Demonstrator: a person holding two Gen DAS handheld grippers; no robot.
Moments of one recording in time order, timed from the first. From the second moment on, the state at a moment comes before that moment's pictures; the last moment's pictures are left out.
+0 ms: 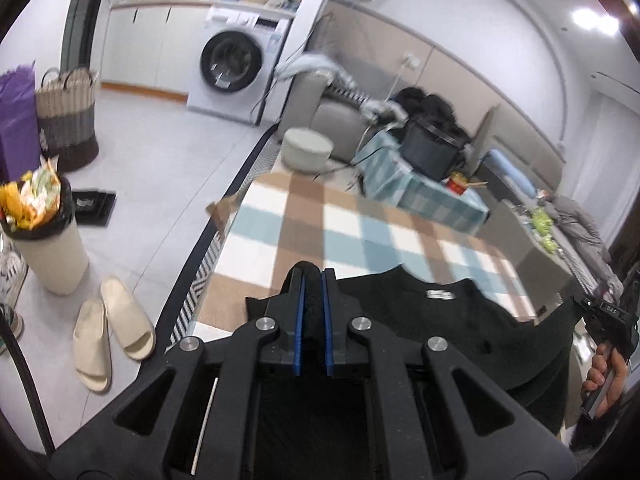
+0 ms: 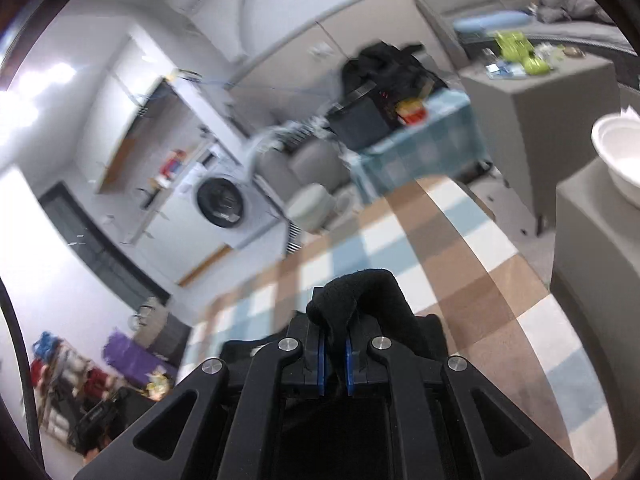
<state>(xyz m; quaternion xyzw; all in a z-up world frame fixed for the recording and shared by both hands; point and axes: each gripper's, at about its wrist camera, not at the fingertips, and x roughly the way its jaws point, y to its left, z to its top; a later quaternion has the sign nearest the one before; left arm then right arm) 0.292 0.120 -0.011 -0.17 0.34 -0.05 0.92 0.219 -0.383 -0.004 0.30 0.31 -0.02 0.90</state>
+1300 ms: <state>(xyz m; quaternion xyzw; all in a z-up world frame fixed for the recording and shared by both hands) 0.365 0.109 -0.078 -0.20 0.41 -0.06 0.89 0.284 -0.360 -0.062 0.33 0.38 0.02 0.87</state>
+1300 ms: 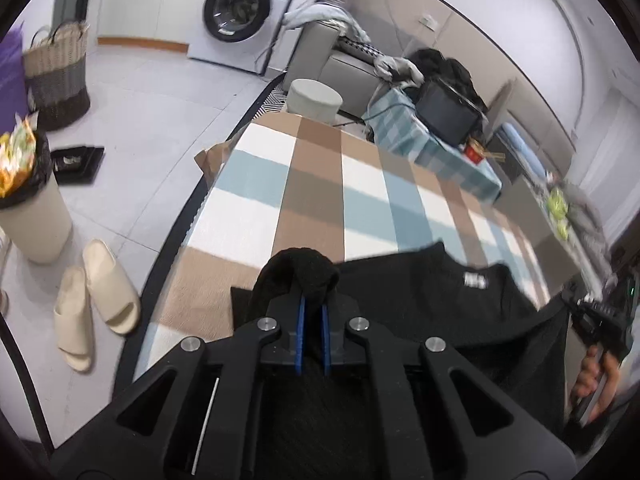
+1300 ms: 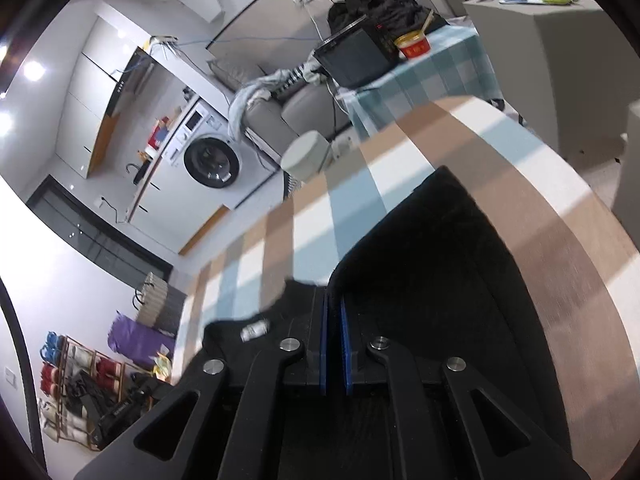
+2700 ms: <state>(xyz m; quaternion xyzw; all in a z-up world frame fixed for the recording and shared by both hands) 0.349 0.117 -0.090 -0.09 0.41 -0.02 0.91 0.295 -0.394 -0.095 0.14 0.47 -0.05 0.87</state>
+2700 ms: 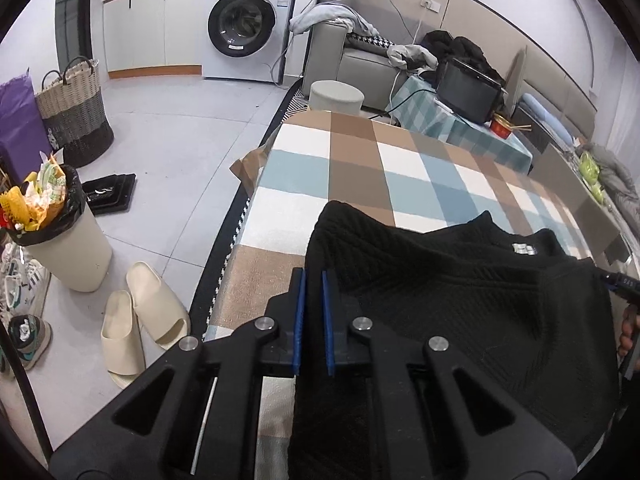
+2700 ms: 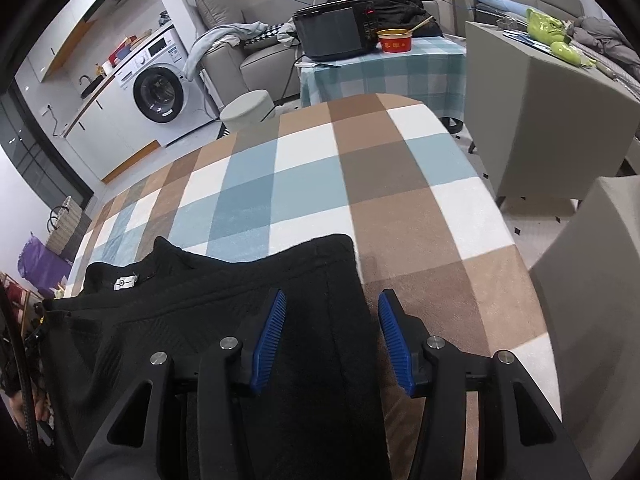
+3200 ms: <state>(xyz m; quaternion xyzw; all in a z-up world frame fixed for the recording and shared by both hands) 0.343 0.125 -0.070 -0.11 0.36 -0.01 0.93 0.279 -0.388 -0.027 0.13 0.32 -0.03 0.94</state>
